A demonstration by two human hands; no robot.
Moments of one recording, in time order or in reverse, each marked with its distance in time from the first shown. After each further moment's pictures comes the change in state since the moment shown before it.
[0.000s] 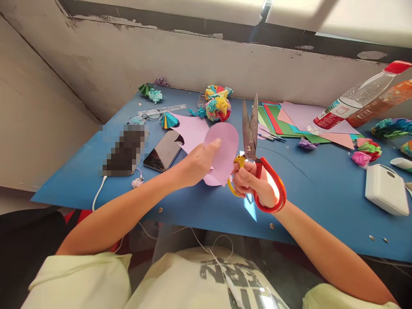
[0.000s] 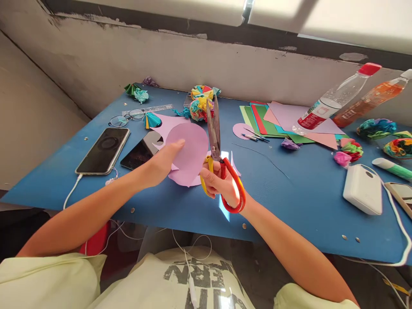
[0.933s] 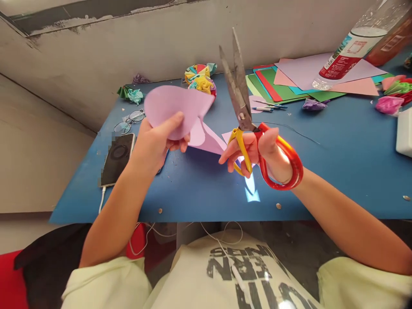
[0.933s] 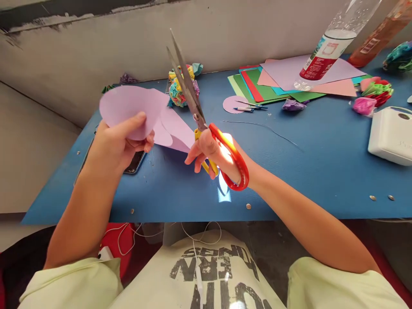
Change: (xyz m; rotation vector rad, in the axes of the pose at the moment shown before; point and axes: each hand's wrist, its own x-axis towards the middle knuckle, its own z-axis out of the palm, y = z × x) left_hand 0.014 0.017 -0.019 -0.085 0.185 0.075; right_hand -0.007 -0.030 -0.018 -0.105 0.033 -0.009
